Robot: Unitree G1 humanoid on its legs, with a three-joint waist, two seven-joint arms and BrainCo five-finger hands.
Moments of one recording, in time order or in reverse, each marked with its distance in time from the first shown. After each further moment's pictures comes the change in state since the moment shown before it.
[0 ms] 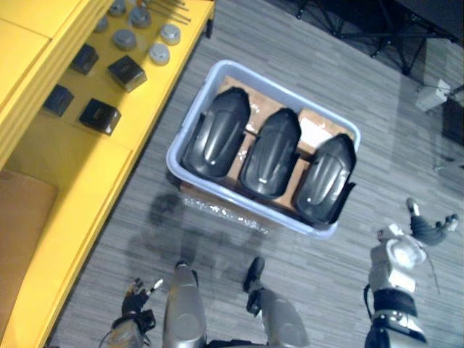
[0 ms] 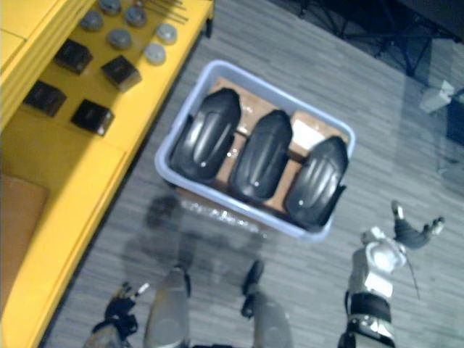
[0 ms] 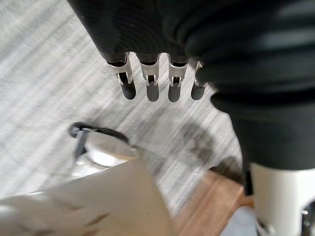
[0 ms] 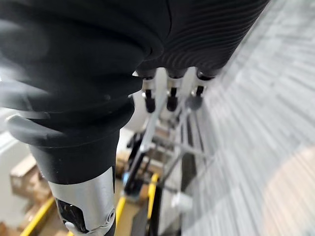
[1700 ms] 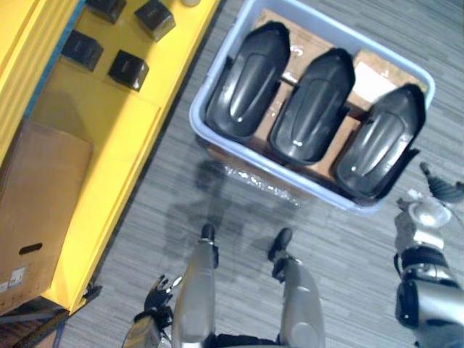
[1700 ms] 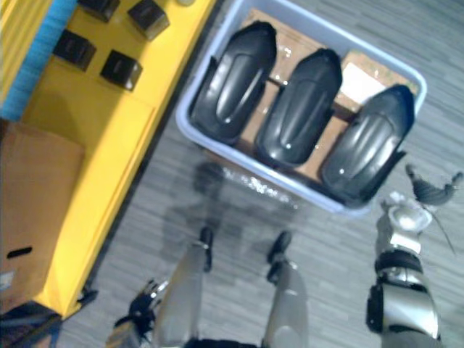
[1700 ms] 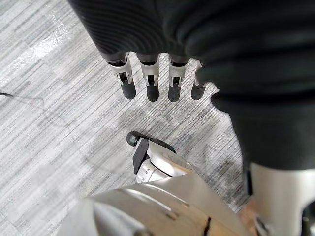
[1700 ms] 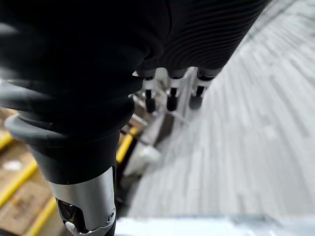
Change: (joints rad) left arm -0.036 -0.047 -0.117 0.125 -0.151 0.004 -0.091; right arm -0.326 -0.256 0.189 0.403 0.010 0.054 0.163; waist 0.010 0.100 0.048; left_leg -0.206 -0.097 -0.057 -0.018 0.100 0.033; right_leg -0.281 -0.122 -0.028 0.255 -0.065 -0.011
